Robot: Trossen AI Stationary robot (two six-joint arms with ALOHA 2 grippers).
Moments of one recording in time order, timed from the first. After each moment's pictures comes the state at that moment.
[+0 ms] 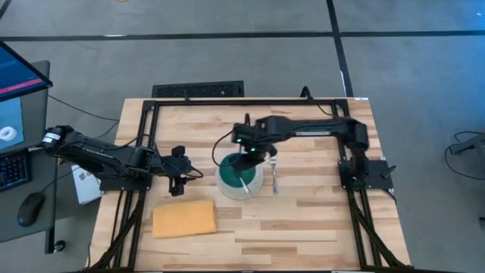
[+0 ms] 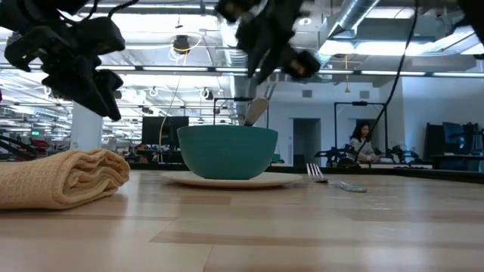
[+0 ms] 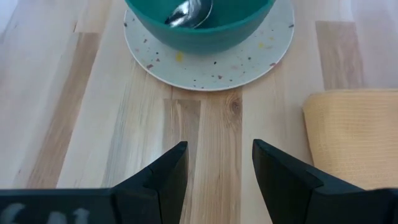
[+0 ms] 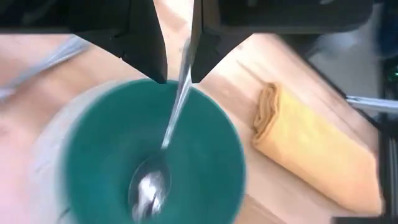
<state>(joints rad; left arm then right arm) -0.19 0.88 0.47 -0.44 -0.19 -0.19 -0.07 1.99 1.79 -1.05 -0.36 0.94</state>
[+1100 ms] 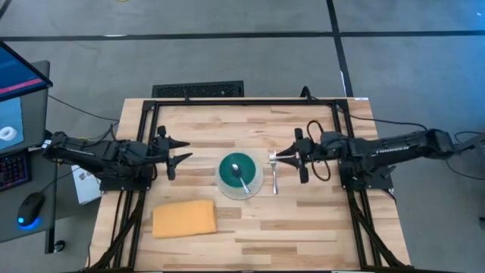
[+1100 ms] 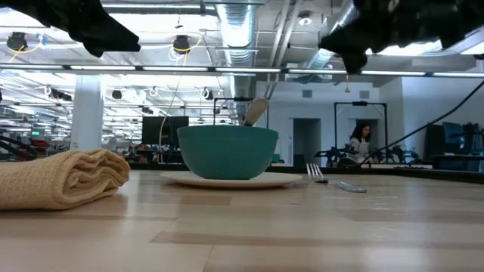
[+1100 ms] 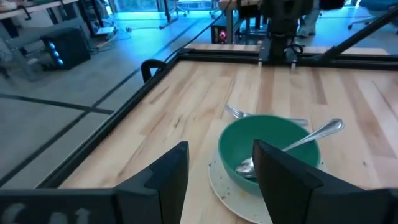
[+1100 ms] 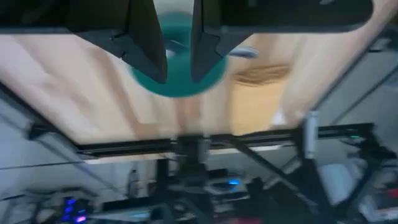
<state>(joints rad) -0.19 0.49 0.47 -0.27 -0.50 -0.09 0.00 0.94 0.48 0.25 -0.08 0.03</state>
